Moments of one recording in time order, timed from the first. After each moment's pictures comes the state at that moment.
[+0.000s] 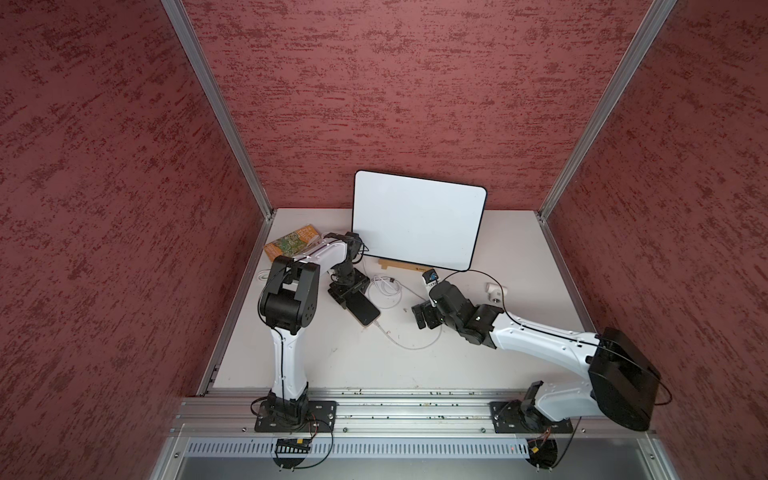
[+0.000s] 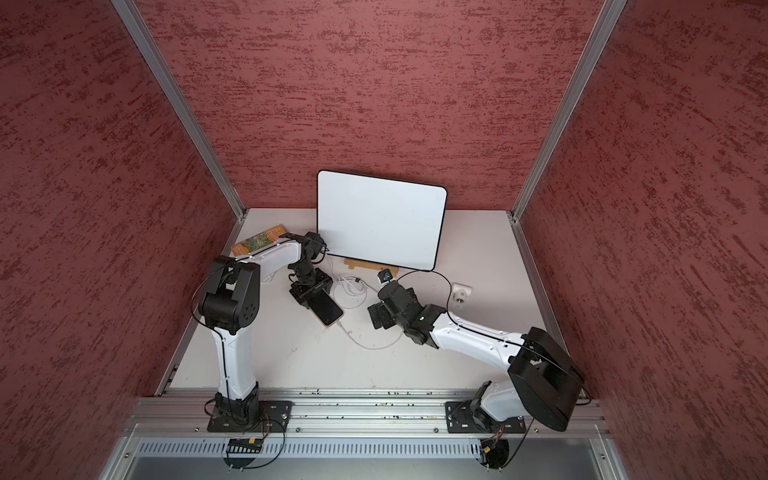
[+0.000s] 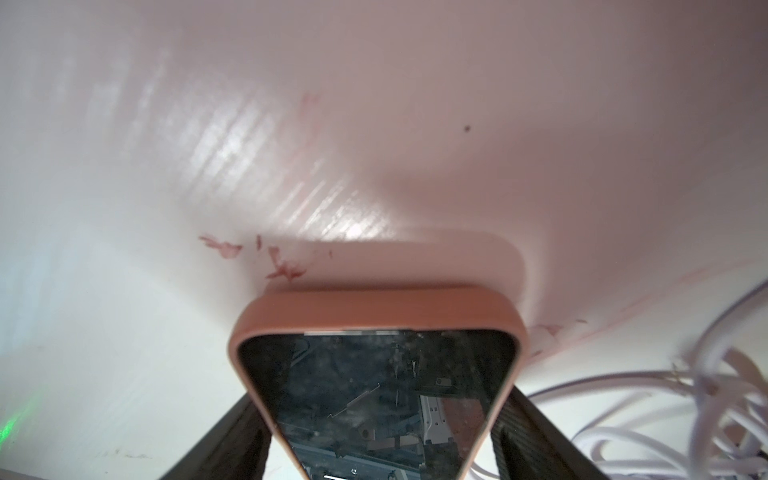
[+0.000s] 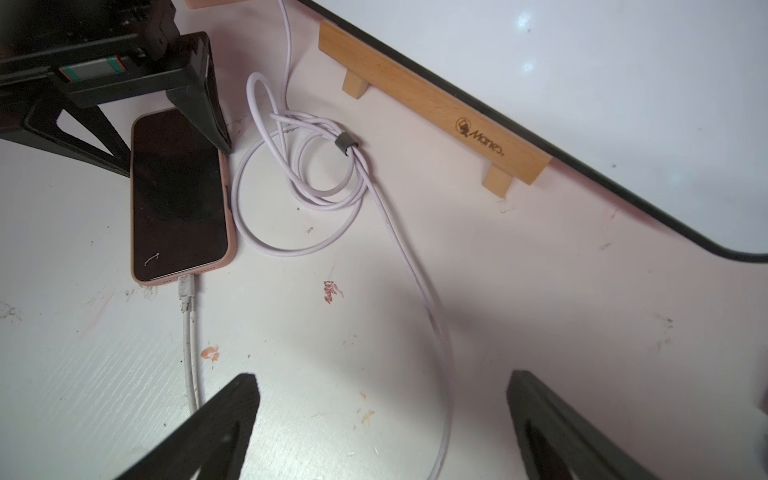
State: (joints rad) left arm -0.27 2.06 1.48 -1.09 0.15 -1.02; right arm 0.85 1.39 0.79 -0.18 0.24 0.32
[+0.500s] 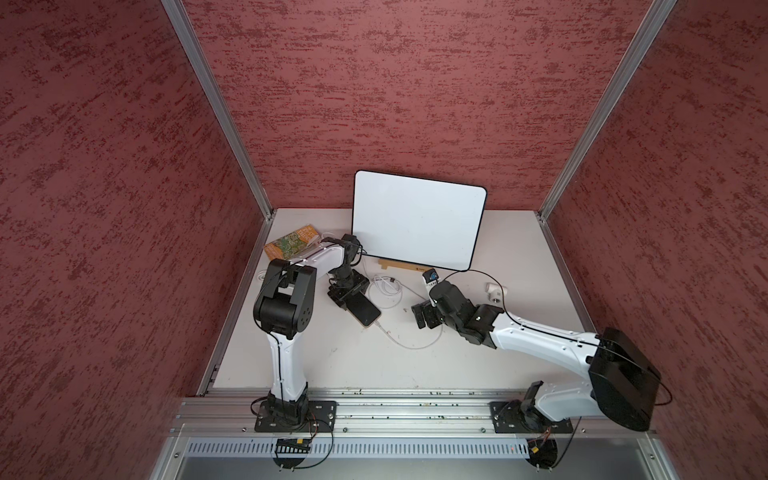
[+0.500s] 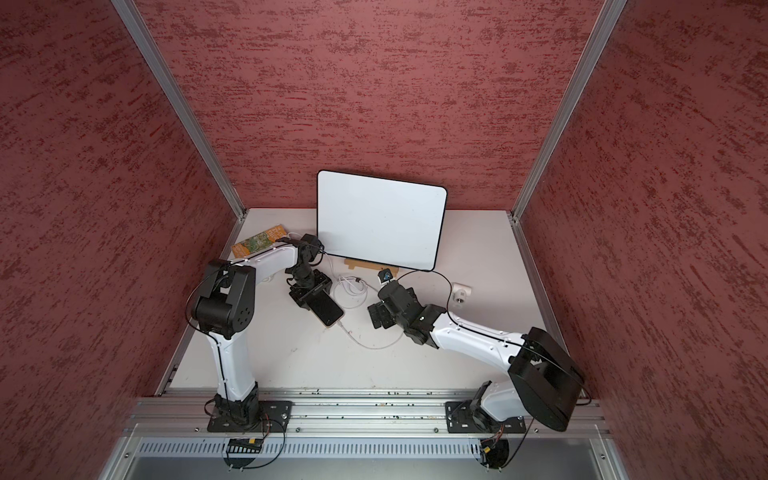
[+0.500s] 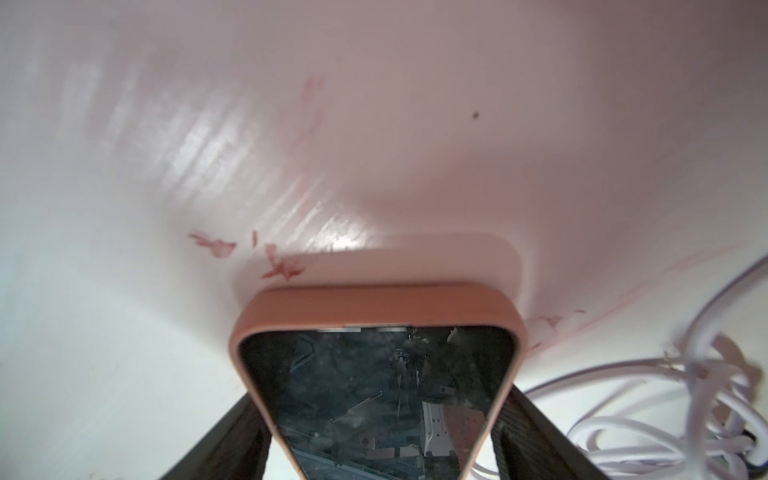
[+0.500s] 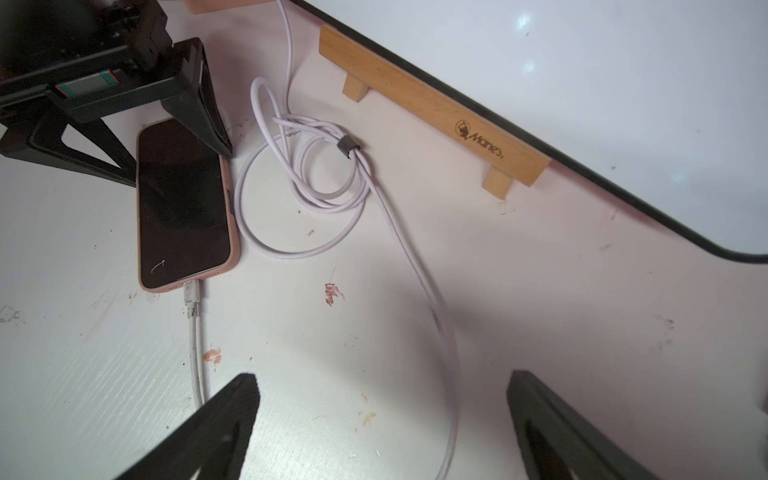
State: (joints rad) left arm -0.26 2.00 1.39 -1.00 0.17 -1.03; right arm 0.85 1.39 0.79 -0.17 0.24 0.32
